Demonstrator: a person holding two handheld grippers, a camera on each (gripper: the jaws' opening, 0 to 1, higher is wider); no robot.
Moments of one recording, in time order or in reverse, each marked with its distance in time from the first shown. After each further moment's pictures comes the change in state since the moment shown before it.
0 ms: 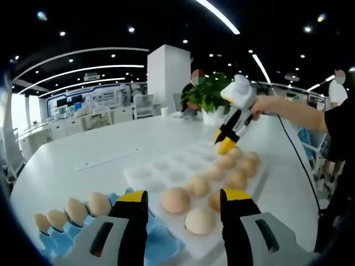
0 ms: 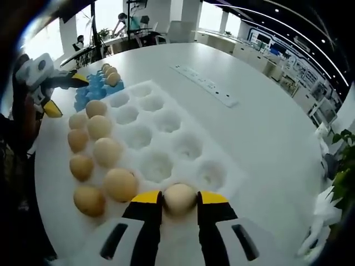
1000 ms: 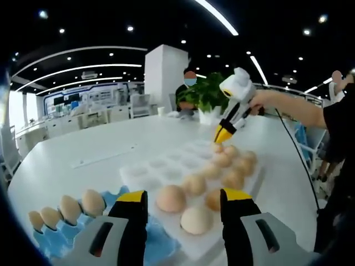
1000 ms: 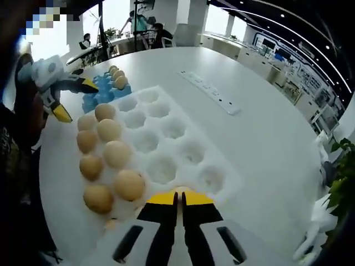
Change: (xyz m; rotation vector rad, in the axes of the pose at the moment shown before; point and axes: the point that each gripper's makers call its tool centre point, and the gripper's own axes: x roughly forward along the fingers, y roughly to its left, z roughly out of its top) left arm 0.002 -0.004 -0.005 -0.010 -0.005 -0.036; right arm -0.004 -0.017 0.018 -0.003 -0.024 0.042
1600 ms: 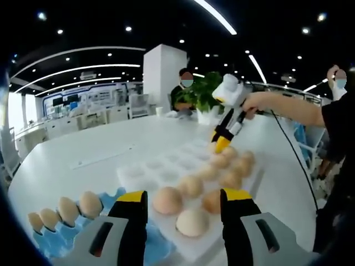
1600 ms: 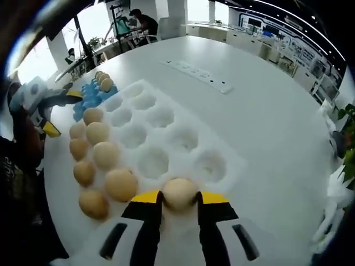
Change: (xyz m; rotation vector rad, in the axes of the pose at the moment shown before) left arm -0.001 -0.007 0.003 0.007 -0.003 -0.005; right arm 0.012 0.007 -0.026 0.149 0.069 0.009
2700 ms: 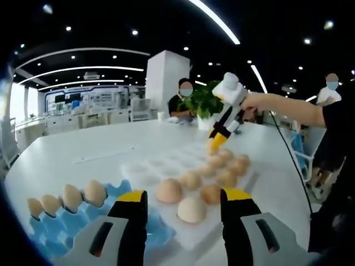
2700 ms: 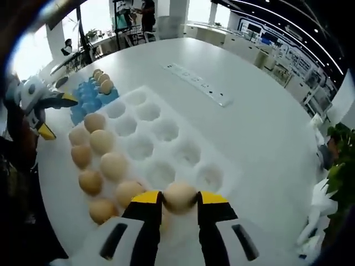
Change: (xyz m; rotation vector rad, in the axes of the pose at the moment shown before) left arm -0.021 0.004 -0.013 -0.051 -0.048 -0.007; right arm -0.022 0.028 0.023 -0.064 0.003 -0.084
